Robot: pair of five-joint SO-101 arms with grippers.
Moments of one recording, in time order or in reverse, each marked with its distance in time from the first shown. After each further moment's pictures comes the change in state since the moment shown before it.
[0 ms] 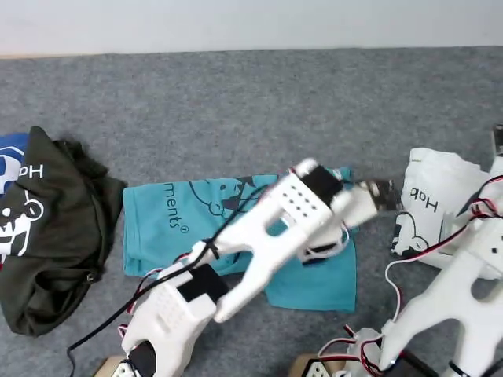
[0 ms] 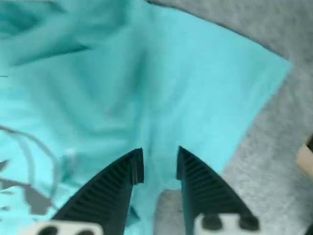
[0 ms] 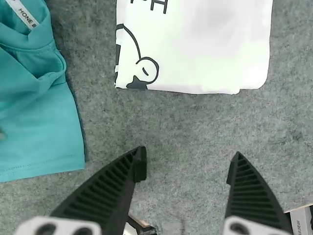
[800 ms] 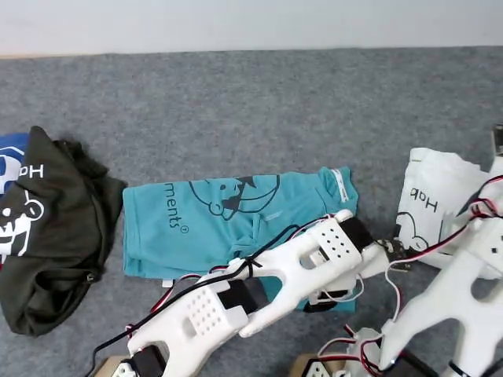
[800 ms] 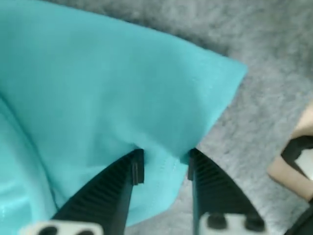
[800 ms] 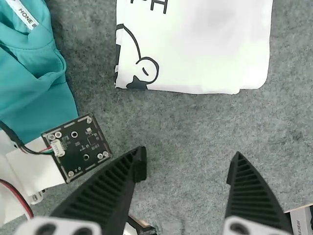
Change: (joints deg) left arm 9.1 12.7 0.9 -2.1 4.4; right arm 0.0 0.0 0.0 0.0 0.0
